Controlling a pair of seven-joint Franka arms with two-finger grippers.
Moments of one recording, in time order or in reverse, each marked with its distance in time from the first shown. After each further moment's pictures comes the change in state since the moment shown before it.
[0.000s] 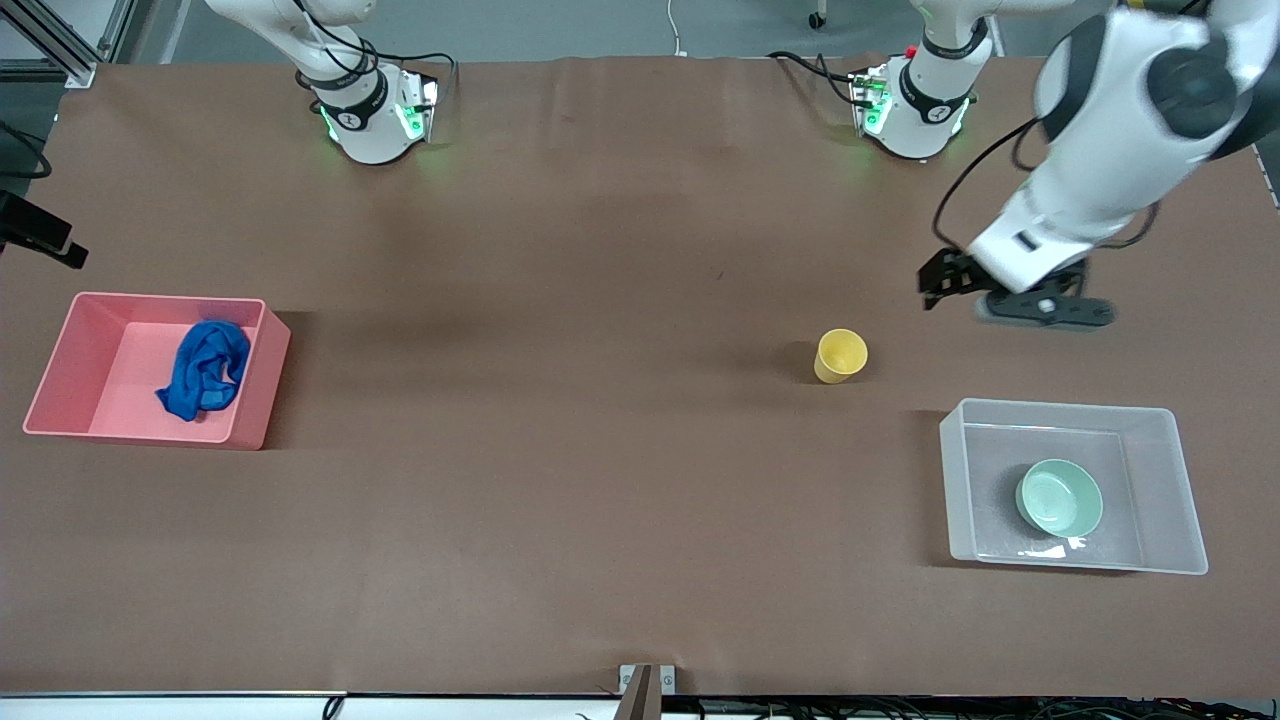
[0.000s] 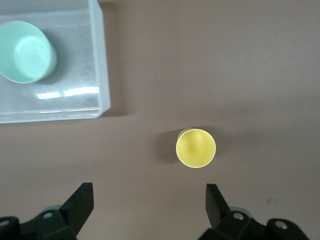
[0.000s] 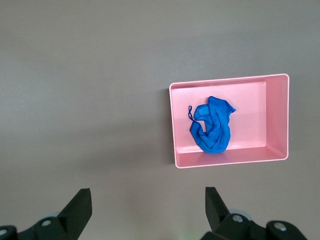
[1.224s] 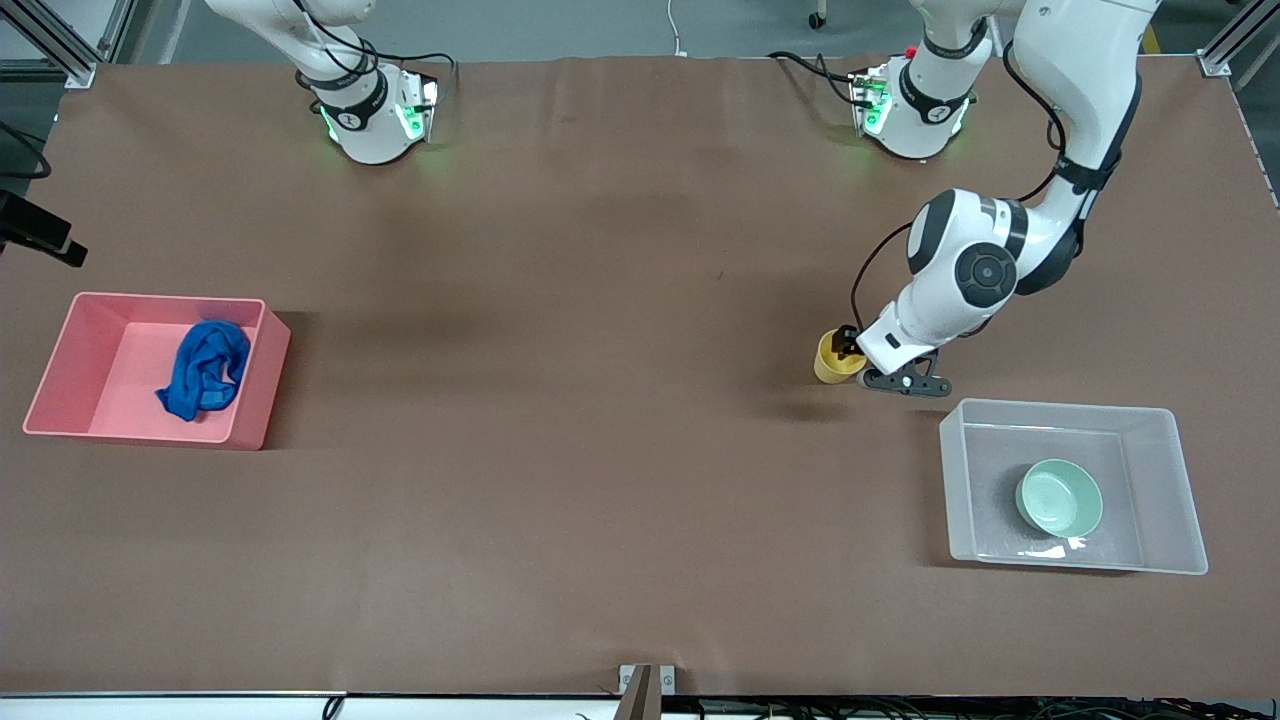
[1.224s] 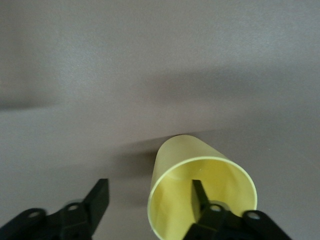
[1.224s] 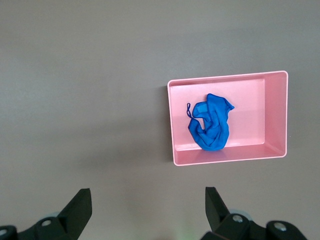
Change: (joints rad) left arm 0.000 0.379 -0.041 -0.134 0.000 0.415 -0.047; right arm -0.001 0.001 -0.003 -0.001 -0.003 -0.010 -0.004
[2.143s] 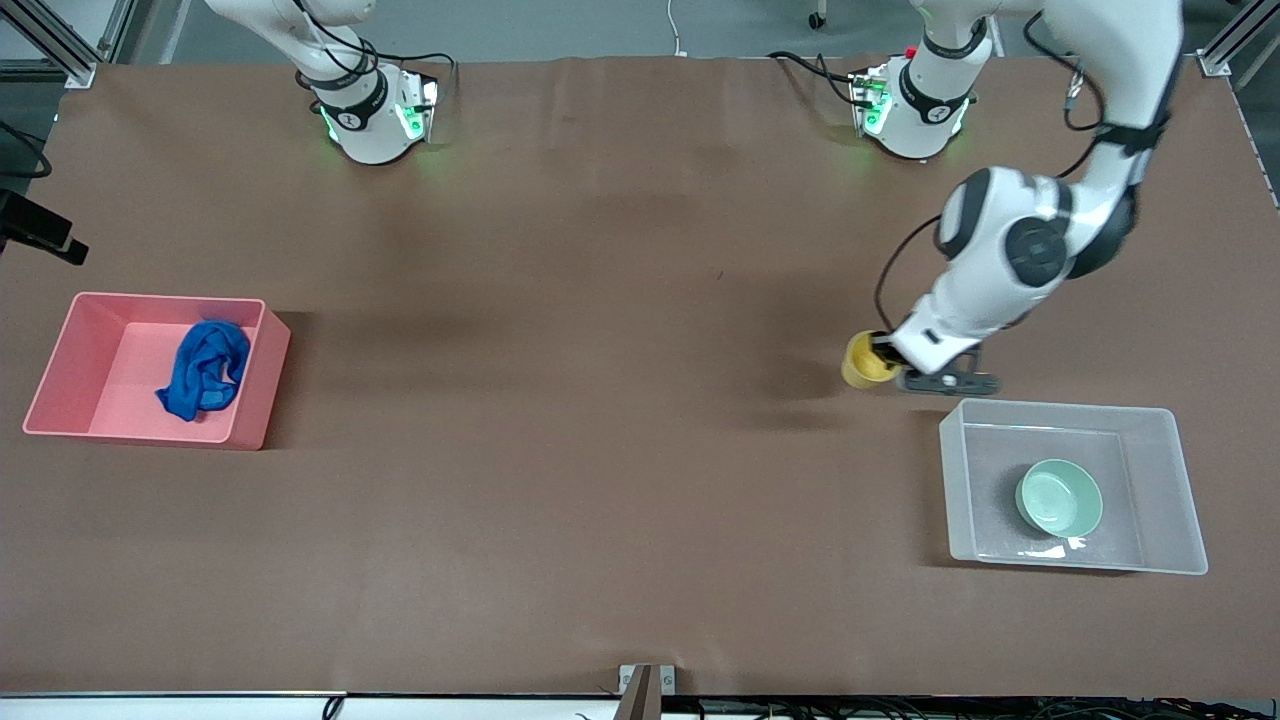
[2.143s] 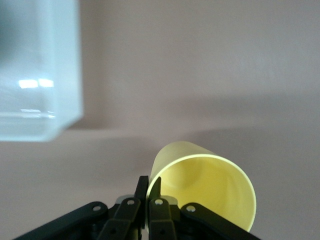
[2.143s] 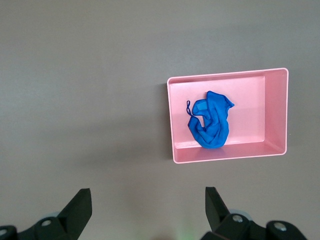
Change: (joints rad) left arm 0.007 -0.165 0.099 0.111 0.000 -0.169 0.020; right arm 0.000 0.000 -0.001 -0.001 0.000 -0.010 -0.002
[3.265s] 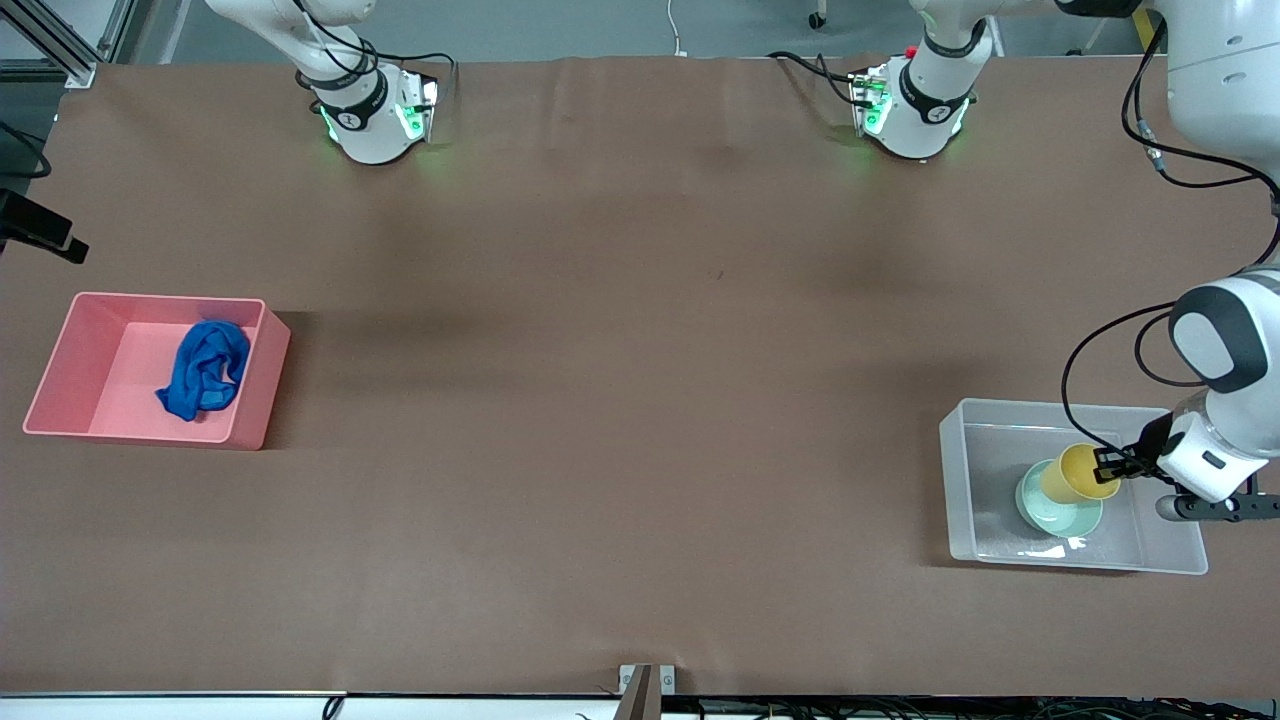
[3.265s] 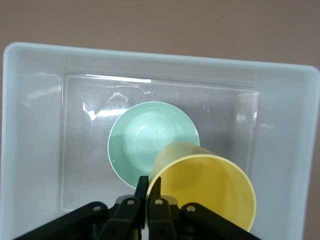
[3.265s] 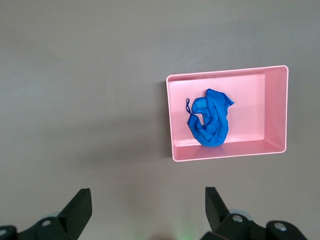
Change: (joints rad) left arm 0.057 0.424 0.341 0.553 -0.156 -0.098 0.399; right arm -0.001 0.001 -0.002 0.000 0.000 -0.007 -0.001
